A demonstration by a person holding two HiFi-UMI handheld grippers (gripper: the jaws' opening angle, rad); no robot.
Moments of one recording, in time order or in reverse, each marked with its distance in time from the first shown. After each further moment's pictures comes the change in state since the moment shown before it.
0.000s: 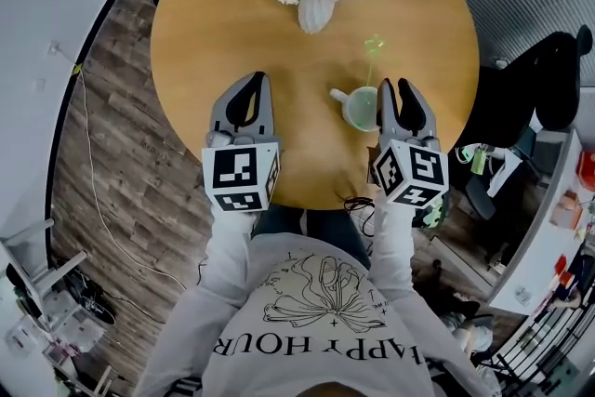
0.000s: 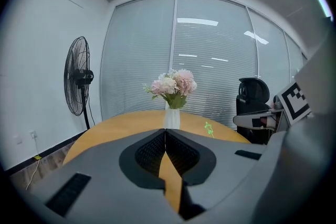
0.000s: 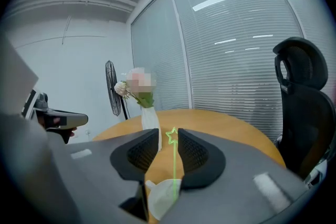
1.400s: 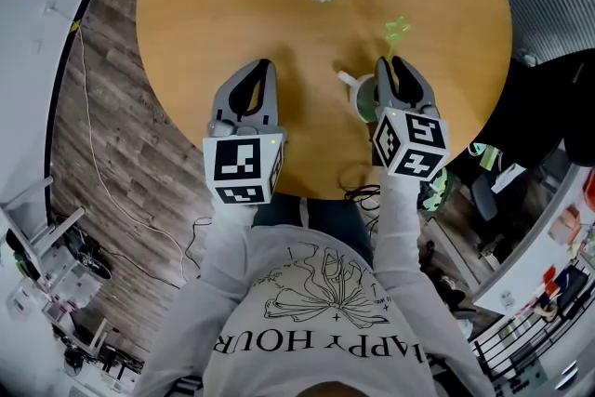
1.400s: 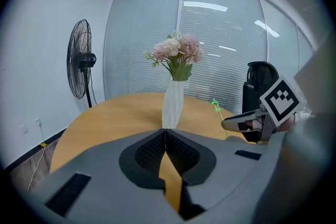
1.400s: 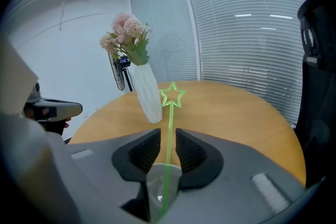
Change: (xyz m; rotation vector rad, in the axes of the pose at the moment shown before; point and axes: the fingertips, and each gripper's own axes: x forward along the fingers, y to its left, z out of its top) left arm 0.041 -0.002 -0.076 -0.041 0.160 0.057; right arm 0.076 -0.014 -0.094 -0.032 0.286 0.093
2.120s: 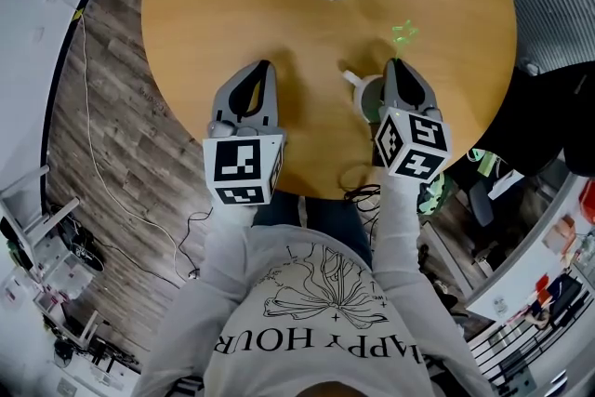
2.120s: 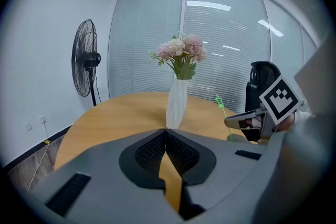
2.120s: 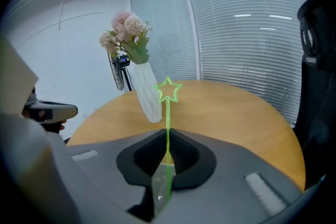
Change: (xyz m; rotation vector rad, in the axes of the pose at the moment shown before) left arm -0.009 0.008 -0.008 -0.018 0.004 0.034; right arm 0.002 0.001 -0.002 0.003 0.003 -0.012
